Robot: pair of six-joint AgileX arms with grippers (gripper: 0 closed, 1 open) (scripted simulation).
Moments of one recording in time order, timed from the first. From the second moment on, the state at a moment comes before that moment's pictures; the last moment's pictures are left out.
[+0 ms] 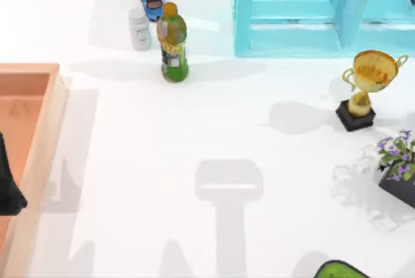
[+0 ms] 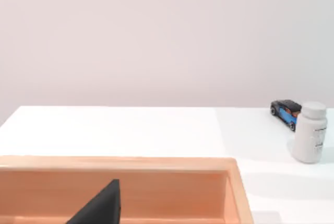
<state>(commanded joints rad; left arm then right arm) 0.00 0.00 0.00 0.00 0.00 0.00 -0.65 1.92 1.18 -0.02 -1.67 -0.76</state>
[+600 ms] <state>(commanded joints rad) 0.00 0.00 0.00 0.00 0.00 0.00 -0.64 1.93 1.20 -0.10 -1.66 -0.83</state>
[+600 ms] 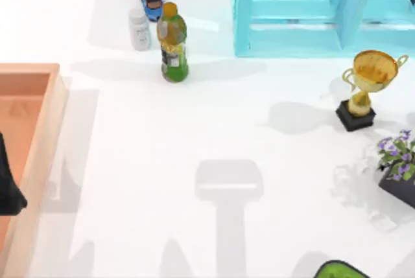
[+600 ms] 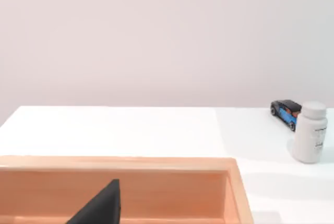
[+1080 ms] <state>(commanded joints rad) 0.00 0.00 0.00 0.00 0.00 0.00 -0.64 1.93 1.20 -0.10 -1.66 -0.83</state>
